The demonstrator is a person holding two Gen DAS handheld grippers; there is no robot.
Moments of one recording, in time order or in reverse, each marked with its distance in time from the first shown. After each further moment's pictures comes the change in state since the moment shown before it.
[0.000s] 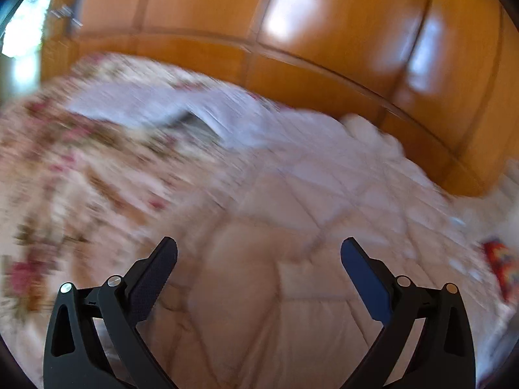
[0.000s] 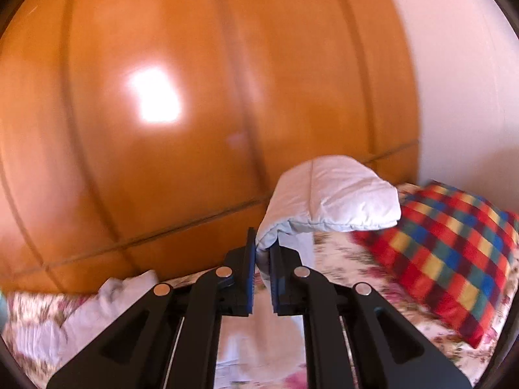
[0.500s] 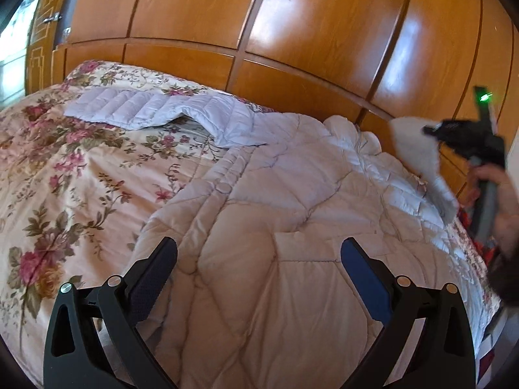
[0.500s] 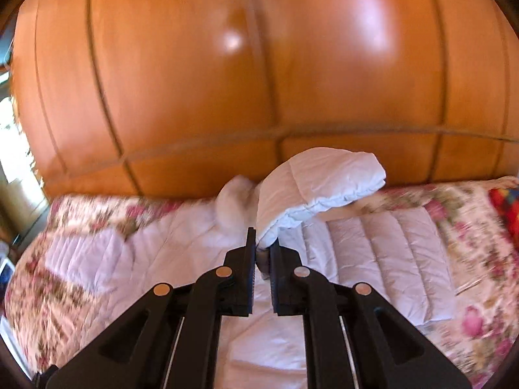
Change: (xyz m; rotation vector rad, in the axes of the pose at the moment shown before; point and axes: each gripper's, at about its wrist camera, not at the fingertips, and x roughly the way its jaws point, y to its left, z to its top) left arm -0.038 0.004 -0.016 0.034 -0.055 -0.016; right arm 0.064 0.214 -0.145 -0.221 0.305 0.317
